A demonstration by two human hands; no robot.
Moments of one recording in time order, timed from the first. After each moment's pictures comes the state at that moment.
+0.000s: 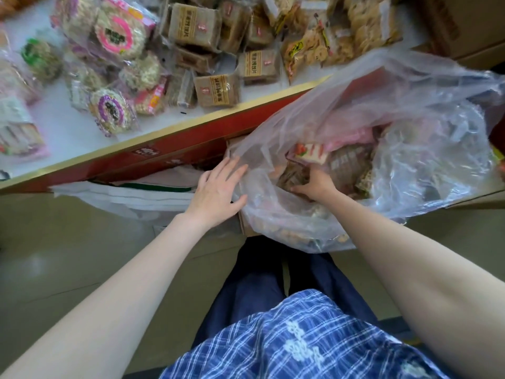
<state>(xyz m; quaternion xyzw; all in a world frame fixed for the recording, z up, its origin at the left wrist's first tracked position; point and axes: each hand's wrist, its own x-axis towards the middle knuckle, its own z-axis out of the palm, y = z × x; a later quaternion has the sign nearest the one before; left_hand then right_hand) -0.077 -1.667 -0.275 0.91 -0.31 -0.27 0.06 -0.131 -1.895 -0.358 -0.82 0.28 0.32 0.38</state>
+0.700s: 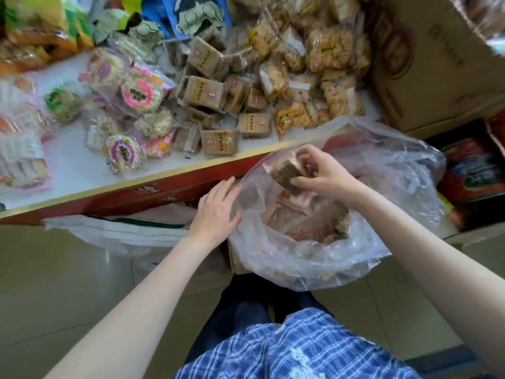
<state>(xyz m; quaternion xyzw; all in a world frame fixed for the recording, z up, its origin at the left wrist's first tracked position) -0.062 -1.681 -0.252 0.93 -0.26 -0.23 0.13 -0.085 -1.926 -0.206 -0.84 0.11 0.17 0.50</state>
